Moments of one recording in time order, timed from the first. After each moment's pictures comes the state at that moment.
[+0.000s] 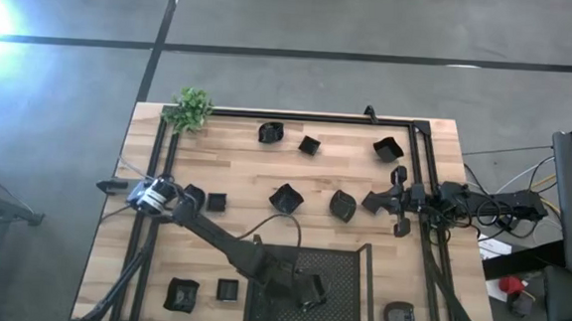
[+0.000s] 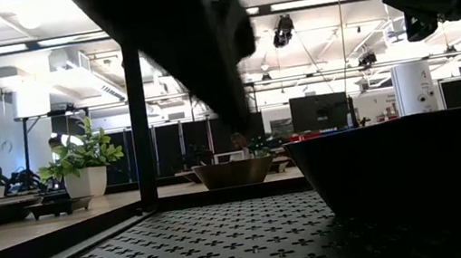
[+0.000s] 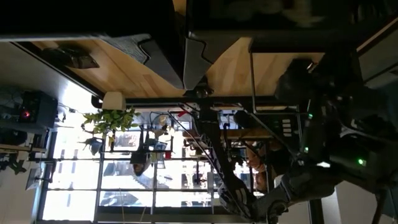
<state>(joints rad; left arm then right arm) -0.47 2.12 1.75 -0.70 0.03 -0.26 0.11 0.07 0.01 0.17 0.13 0.03</state>
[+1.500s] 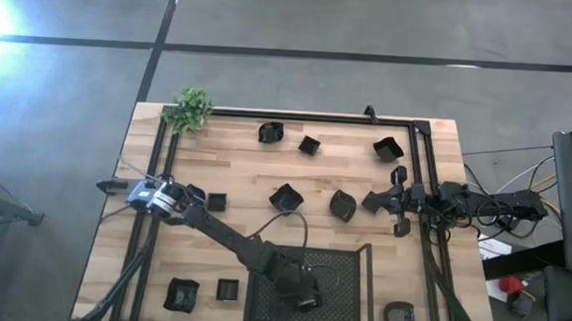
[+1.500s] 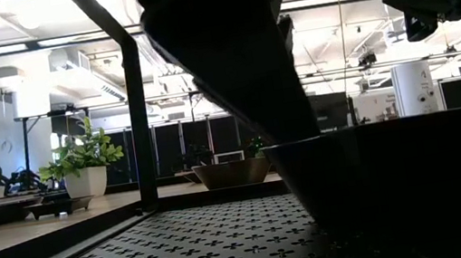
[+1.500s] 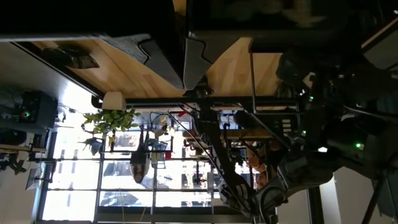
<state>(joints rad) -0.43 2.19 1.76 -0.60 0.11 -0.29 0.11 0.07 0.01 0.17 0.13 0.03</state>
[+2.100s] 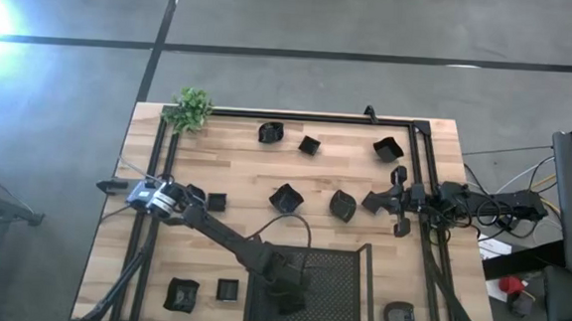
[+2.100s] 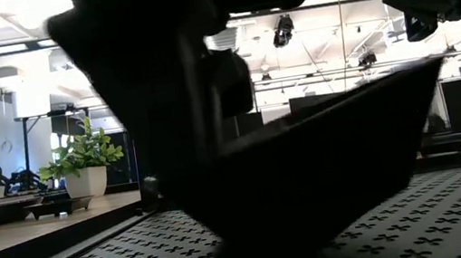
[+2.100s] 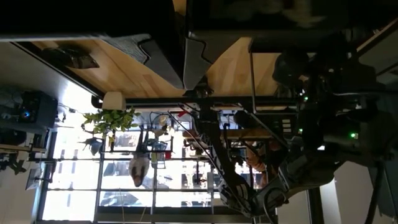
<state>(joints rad) -0.44 2.19 1.76 -0.76 0.23 -0.32 0.11 0.07 0.01 0.17 0.13 0.03</state>
